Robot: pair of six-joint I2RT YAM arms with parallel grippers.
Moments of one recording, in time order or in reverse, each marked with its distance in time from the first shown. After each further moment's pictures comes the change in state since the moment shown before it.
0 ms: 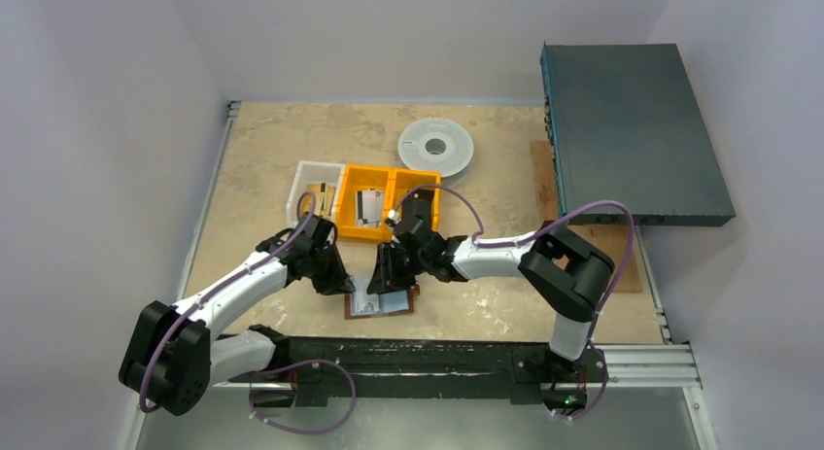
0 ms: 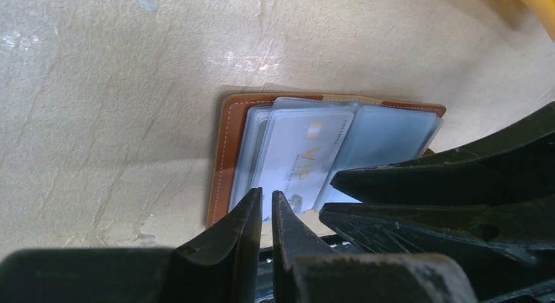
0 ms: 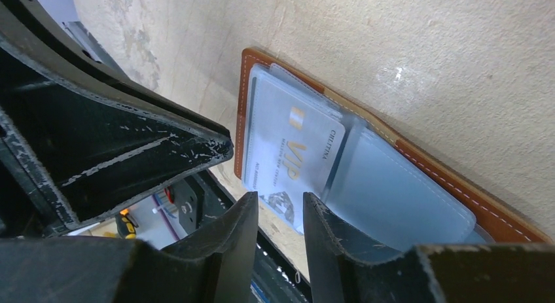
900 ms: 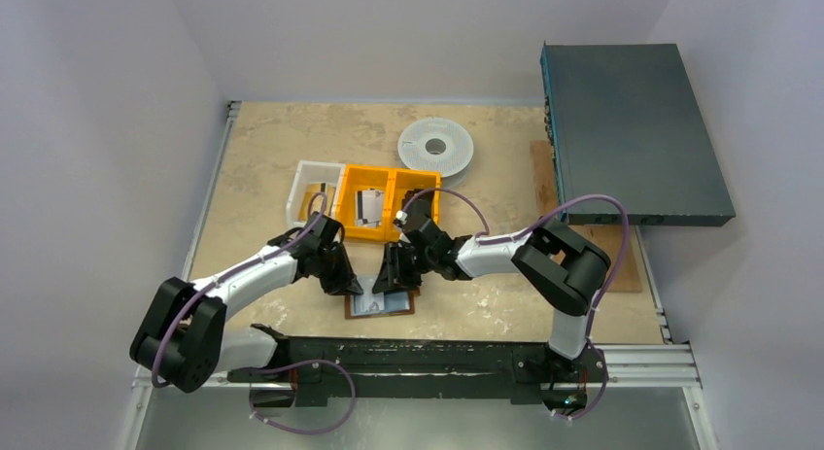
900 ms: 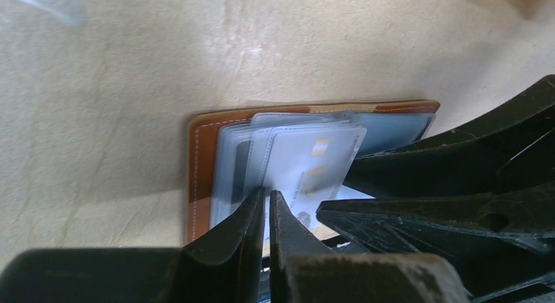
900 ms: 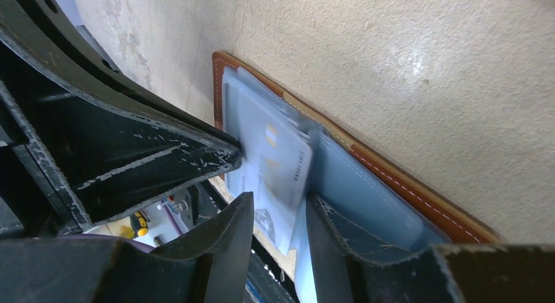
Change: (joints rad) left arm -0.015 0.114 -0.014 0.108 0.063 -0.001; right arm -0.052 0.035 -0.053 0.070 -0.075 0.016
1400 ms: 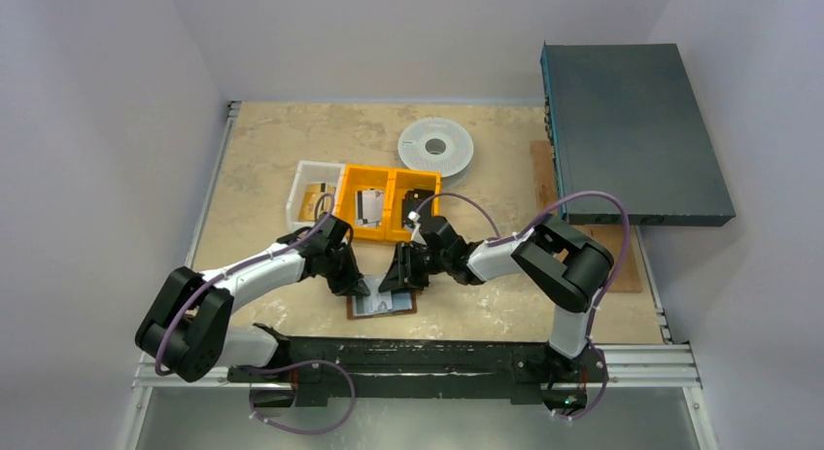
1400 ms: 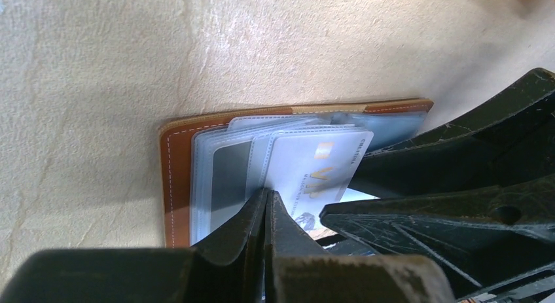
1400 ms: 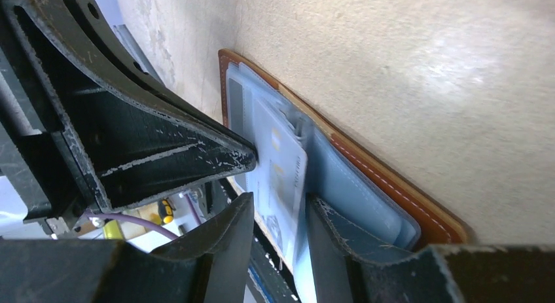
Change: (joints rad) left arm -0.060 0.057 0.013 0.051 0.002 -0.067; right arm -0.058 0.005 -0.108 0.191 -0.097 0.047
